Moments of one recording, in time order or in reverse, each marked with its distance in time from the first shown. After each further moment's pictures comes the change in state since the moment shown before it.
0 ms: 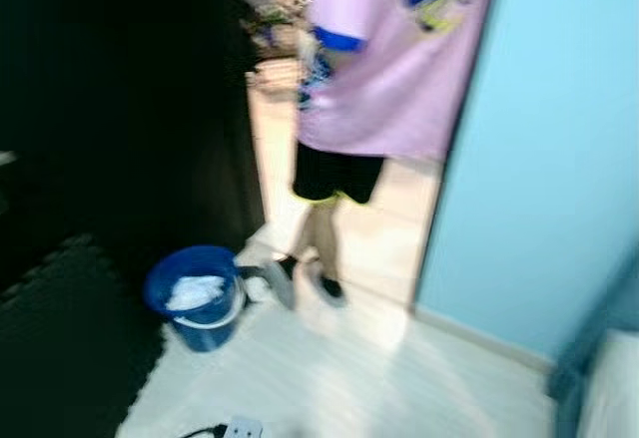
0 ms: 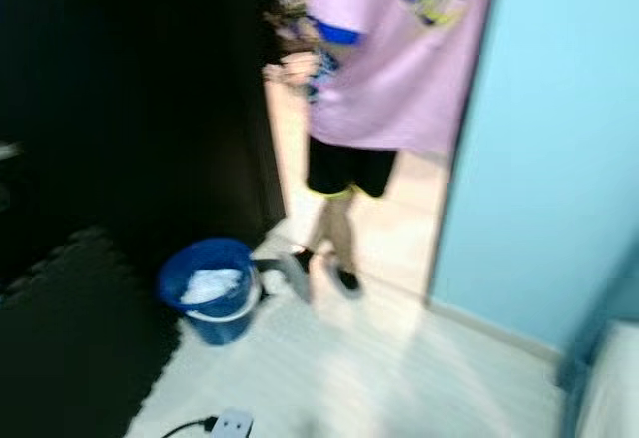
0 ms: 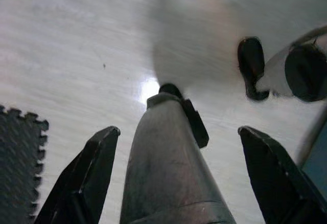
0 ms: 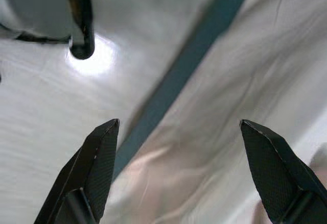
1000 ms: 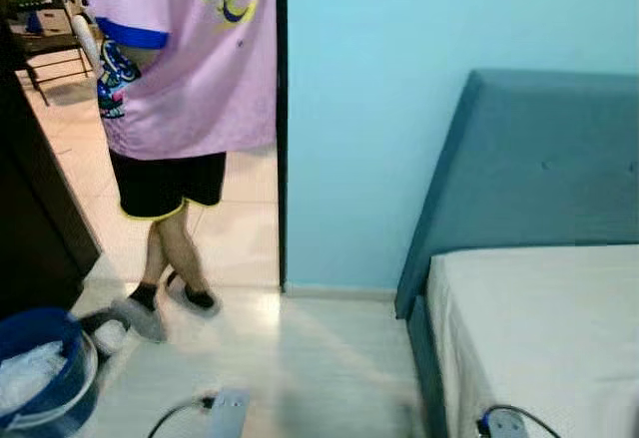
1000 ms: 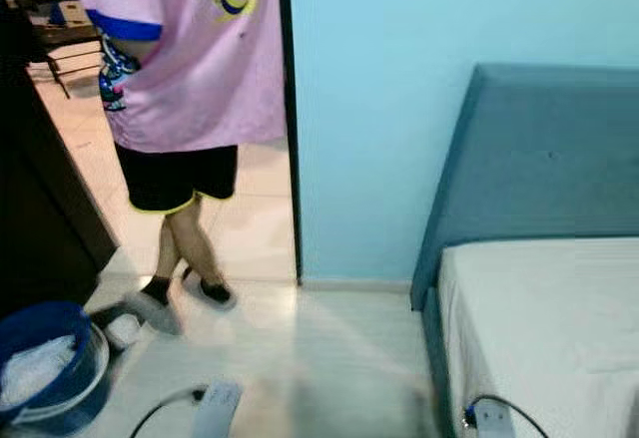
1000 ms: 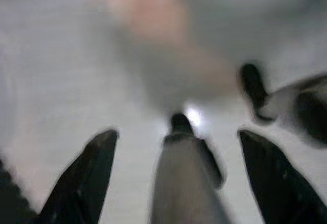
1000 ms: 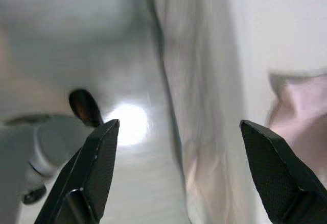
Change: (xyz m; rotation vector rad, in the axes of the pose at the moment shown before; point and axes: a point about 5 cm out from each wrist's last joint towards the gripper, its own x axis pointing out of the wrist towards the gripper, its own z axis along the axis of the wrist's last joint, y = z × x) left arm -0.005 0.049 0.008 -0.021 -0.076 0.196; right arm -0.005 -0.007 0.076 0.307 -0.241 0.012
